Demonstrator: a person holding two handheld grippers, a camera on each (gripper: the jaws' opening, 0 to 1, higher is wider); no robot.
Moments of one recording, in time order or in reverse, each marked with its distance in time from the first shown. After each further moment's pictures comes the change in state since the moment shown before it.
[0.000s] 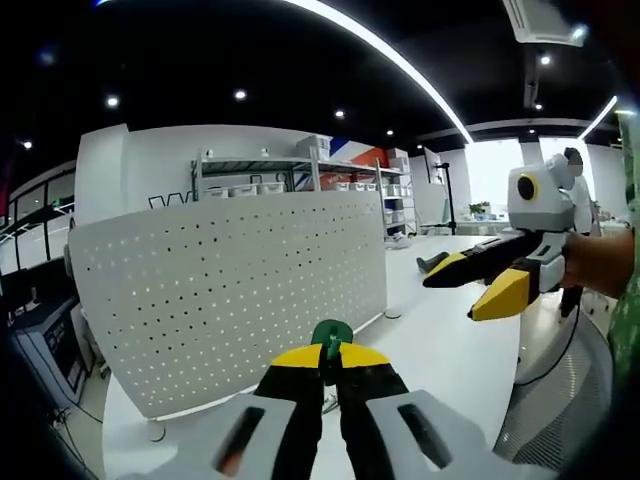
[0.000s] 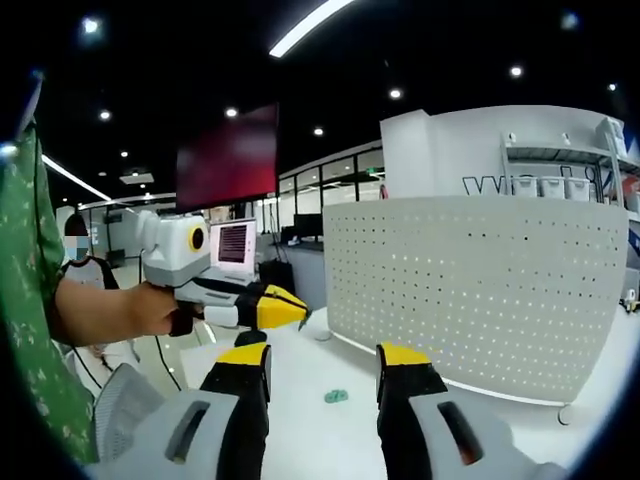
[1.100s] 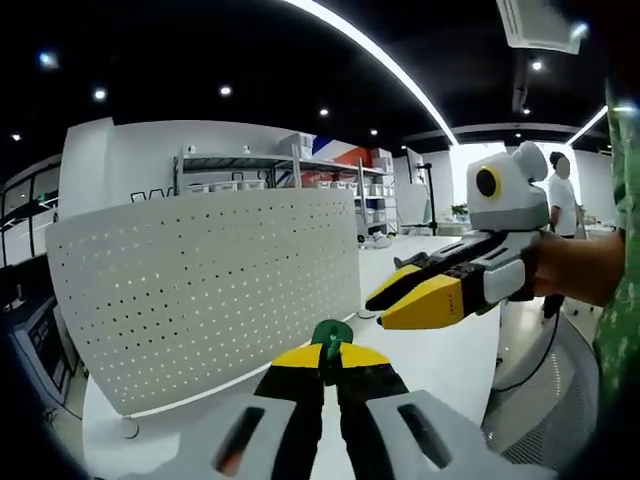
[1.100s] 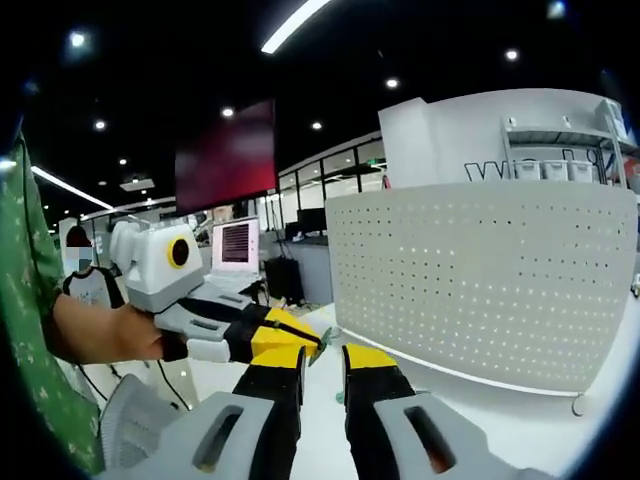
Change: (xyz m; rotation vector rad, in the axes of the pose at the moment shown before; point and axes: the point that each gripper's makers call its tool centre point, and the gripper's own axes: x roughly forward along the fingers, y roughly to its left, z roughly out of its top) left arm 0.008 -0.040 -0.002 -0.016 0.007 -0.084; right arm 0.015 0.001 -0.002 0.060 0.023 0.020
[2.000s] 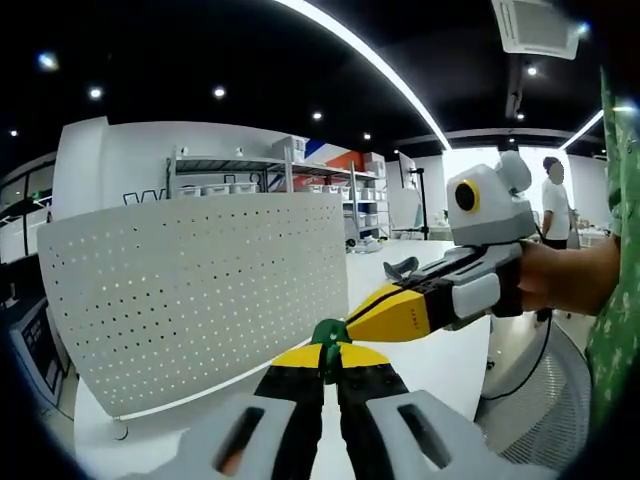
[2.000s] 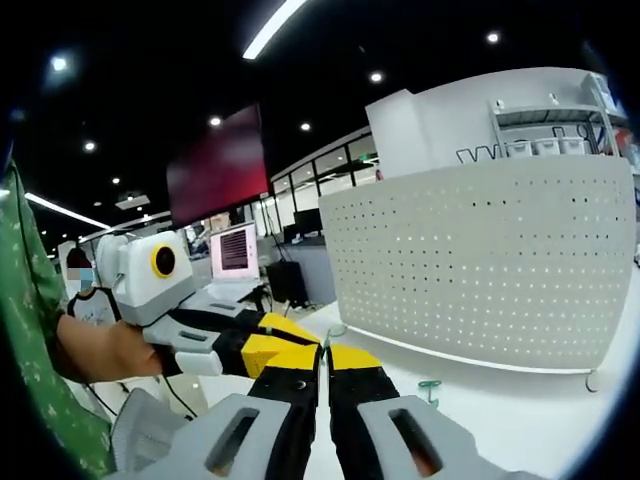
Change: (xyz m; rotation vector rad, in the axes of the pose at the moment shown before) left arm 0.003 -0.016 0.005 -0.005 -0.014 -0.034; right arm 0.001 -0.002 -0.005 0.089 -0.002 0.001
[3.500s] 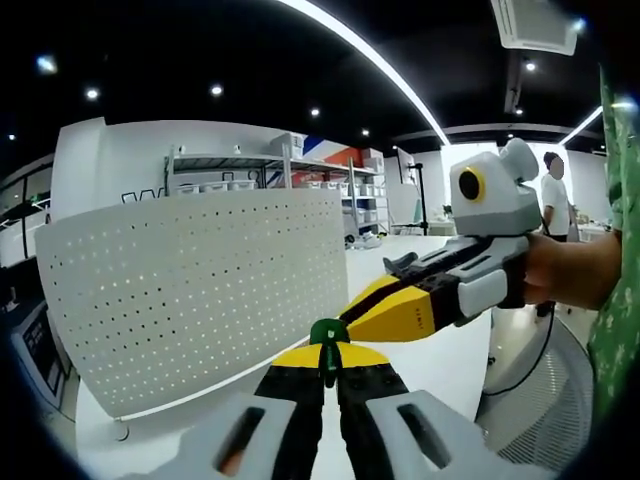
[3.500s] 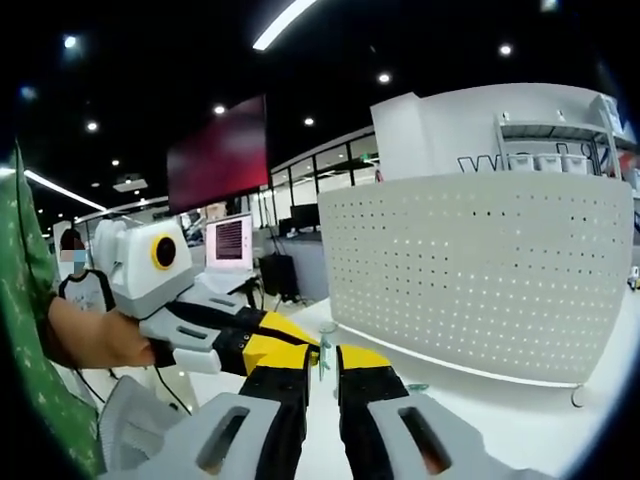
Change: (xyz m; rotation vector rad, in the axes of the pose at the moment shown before) left arm 0.003 0.000 -0.004 0.011 0.016 -0.002; right arm 0.000 -0.001 0.000 -0.073 0.021 -0.028
